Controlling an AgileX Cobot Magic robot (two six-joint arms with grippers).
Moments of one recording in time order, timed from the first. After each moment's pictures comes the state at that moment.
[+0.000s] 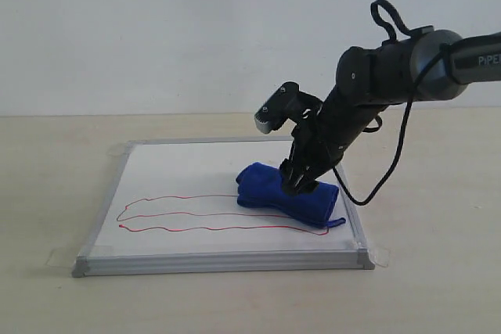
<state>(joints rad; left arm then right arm) -0.02 0.00 0.00 0.10 0.32 -0.25 0.41 2.11 -1.51 0.22 0.59 -0.77</state>
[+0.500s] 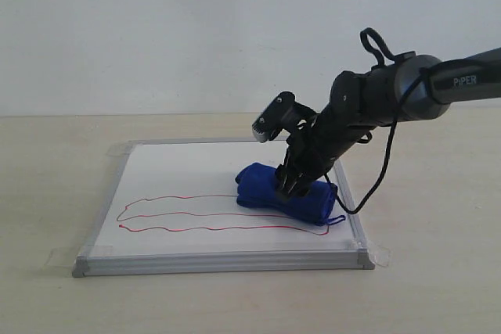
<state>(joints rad) -0.02 0.00 0.00 0.10 0.32 -0.25 0.41 2.19 -1.52 0.26 0.43 -0.82</state>
